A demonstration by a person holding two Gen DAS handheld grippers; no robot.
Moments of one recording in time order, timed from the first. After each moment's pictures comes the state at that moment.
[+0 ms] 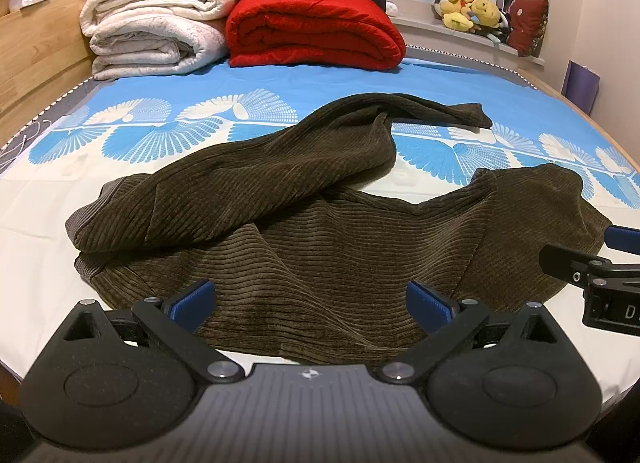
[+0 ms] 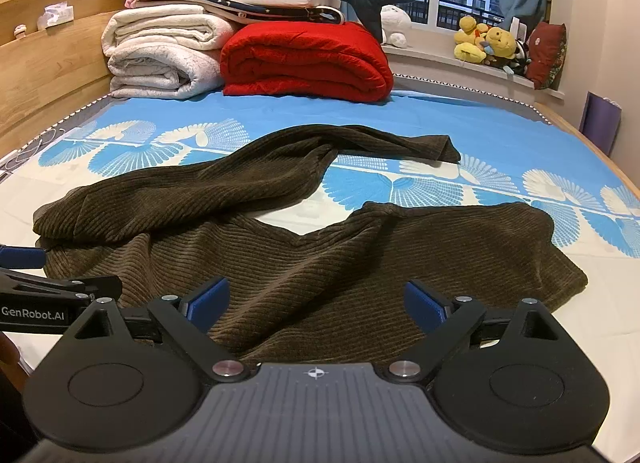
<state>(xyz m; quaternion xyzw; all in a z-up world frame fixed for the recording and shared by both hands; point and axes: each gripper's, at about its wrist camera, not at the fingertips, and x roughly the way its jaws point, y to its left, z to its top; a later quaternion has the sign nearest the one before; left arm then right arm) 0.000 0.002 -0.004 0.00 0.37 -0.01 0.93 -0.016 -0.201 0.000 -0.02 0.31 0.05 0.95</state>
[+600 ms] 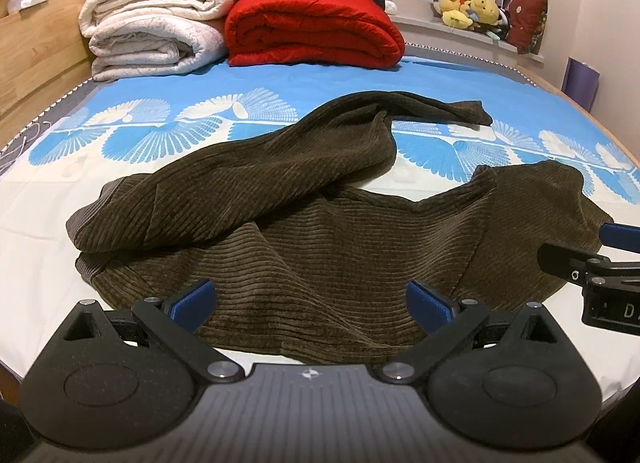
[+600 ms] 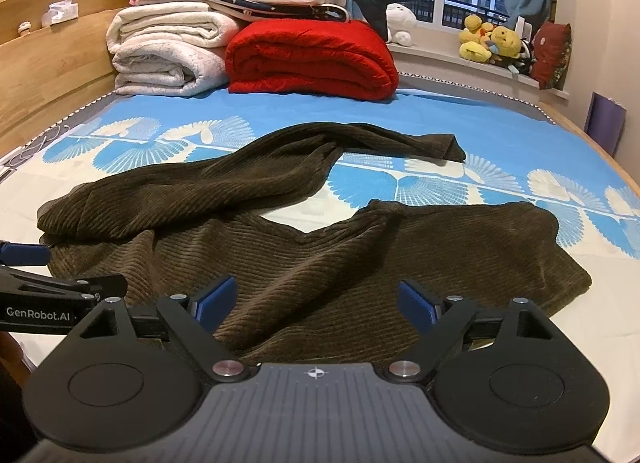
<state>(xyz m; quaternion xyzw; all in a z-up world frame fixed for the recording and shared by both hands) 0.001 0.002 -0.006 0.01 0.37 -0.01 0.93 -0.018 -0.201 -0.001 -0.03 0.32 0.06 0.95</state>
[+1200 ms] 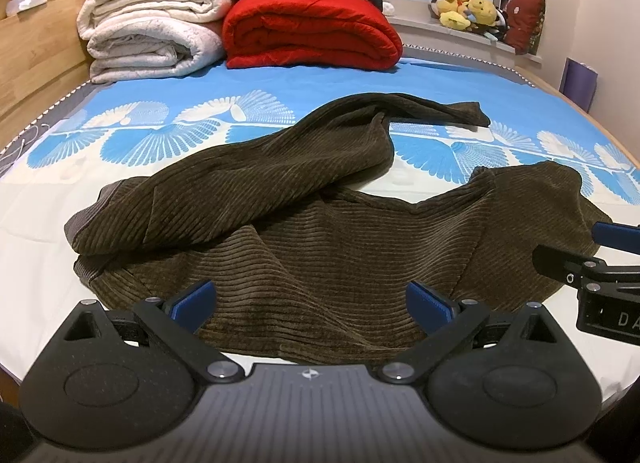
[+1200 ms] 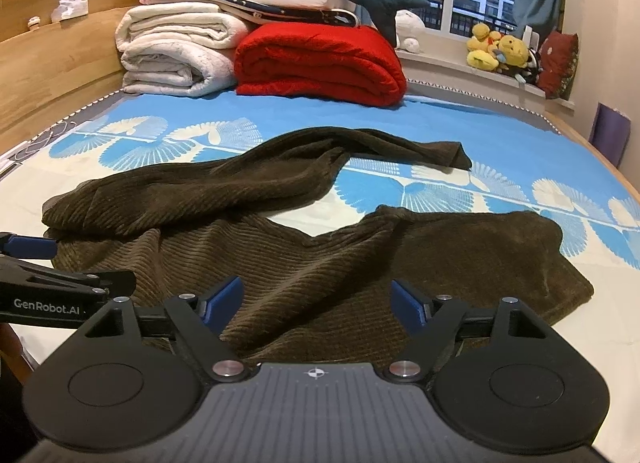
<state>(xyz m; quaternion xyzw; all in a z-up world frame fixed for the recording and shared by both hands) 0.000 -0.001 -0.005 0.01 0.37 -0.01 0.93 -0.021 -0.195 0.002 -0.04 0.31 0.07 0.95</state>
